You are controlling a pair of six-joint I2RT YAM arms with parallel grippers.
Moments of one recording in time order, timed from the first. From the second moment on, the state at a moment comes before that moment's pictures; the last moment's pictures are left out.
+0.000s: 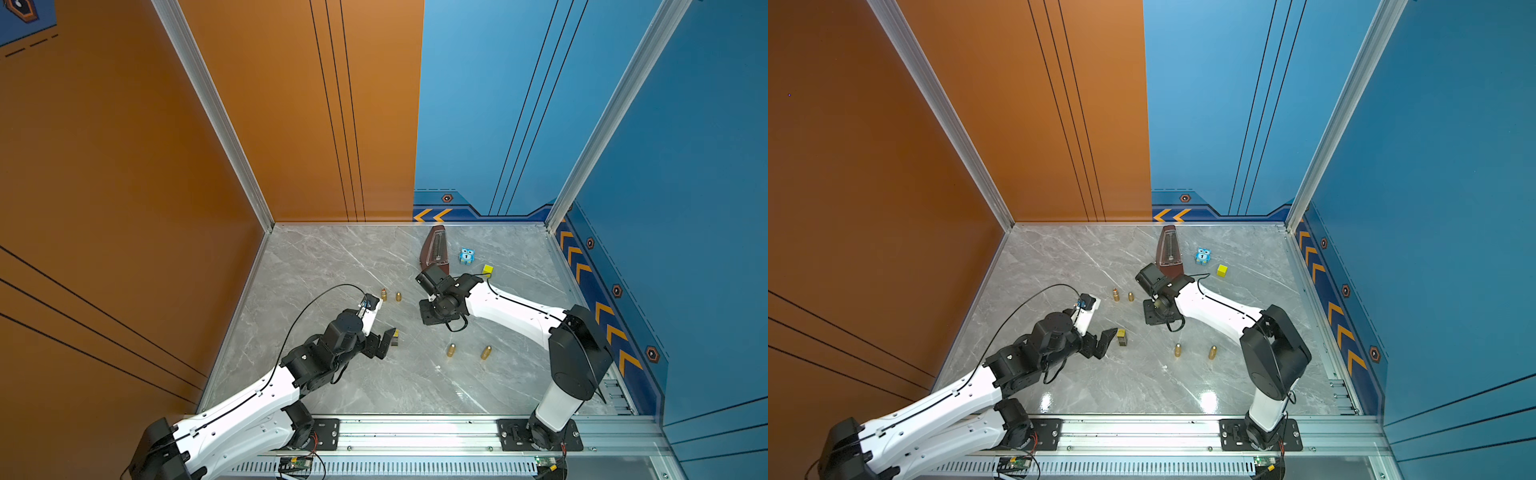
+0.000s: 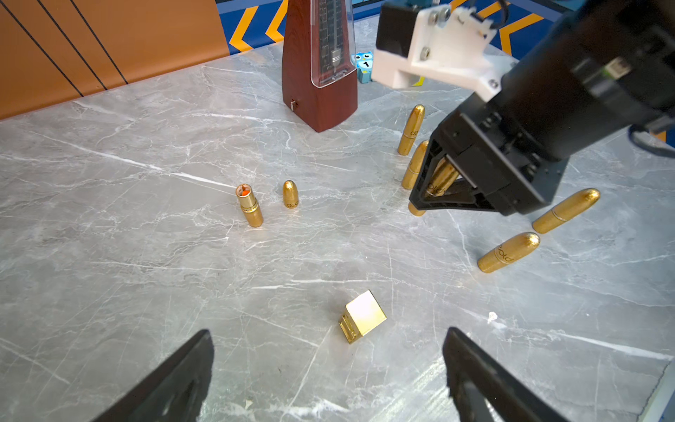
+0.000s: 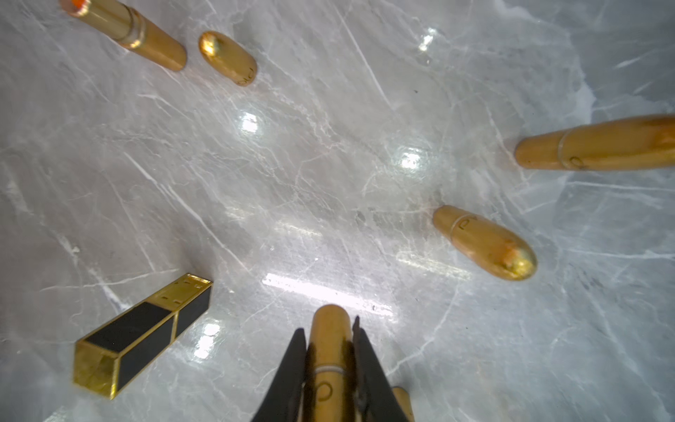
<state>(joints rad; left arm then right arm) -0.77 0.86 0.54 -0.22 -0.14 -0.16 0.74 1.71 1.30 -0.79 0.00 0.54</state>
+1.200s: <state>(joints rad) -0.68 1.11 0.51 0.16 0.31 -0.02 0.66 1.64 1.36 -0.71 -0.64 0.56</state>
